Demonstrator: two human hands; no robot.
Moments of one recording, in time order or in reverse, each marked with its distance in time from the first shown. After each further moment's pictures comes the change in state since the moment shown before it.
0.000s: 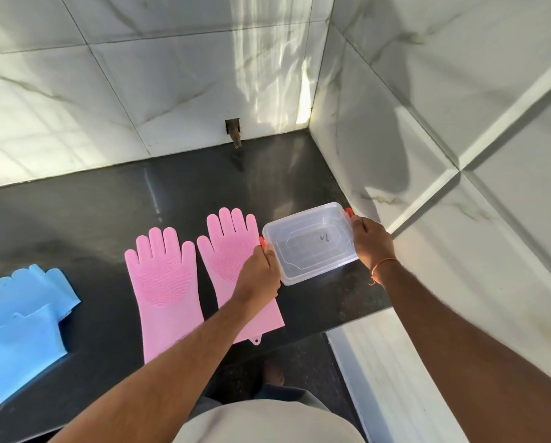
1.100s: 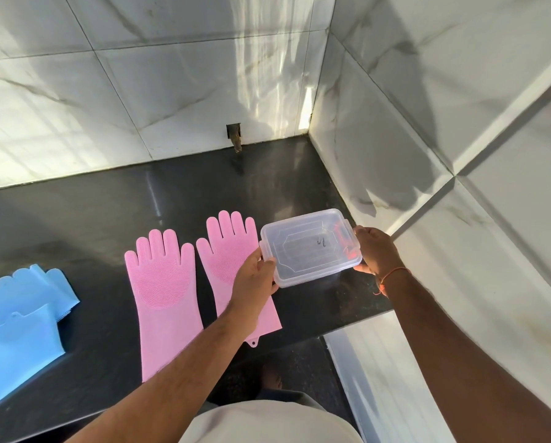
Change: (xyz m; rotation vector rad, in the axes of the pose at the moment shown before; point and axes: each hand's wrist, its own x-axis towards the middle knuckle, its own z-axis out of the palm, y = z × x) left_hand -0.026 0.016 -0.008 -0.537 0.008 -0.198; right_hand -0.018 -0.008 -0.028 0.291 -0.193 0.242
